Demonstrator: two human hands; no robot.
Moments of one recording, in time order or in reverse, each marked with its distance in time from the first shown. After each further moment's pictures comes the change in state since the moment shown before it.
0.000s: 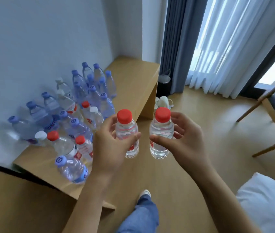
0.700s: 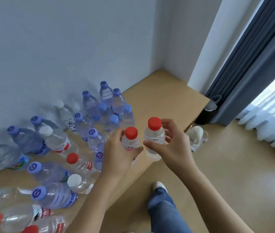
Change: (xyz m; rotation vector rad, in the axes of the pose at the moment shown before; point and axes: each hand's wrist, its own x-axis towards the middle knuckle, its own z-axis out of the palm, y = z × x) left_hand 0.303 -0.118 0.086 0.194 0.326 -0.273; right_hand 0.374 0.121 0.097 -0.028 -0.443 0.051
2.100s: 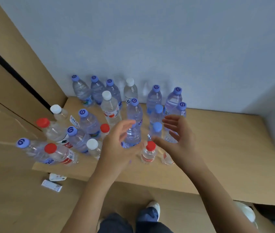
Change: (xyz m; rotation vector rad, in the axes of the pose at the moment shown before) left_hand -0.004 0.030 0.004 -0.110 0.635 -0.192; right_hand 0.138 -0.015 0.036 0.031 -0.856 -0.221
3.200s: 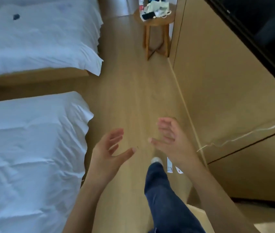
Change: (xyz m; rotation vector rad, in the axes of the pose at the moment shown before) left_hand -0.323 -0.142 -0.548 0.034 1.377 -0.560; right_hand -0.147 -0.184 0.714 0.027 -1.435 -0.164
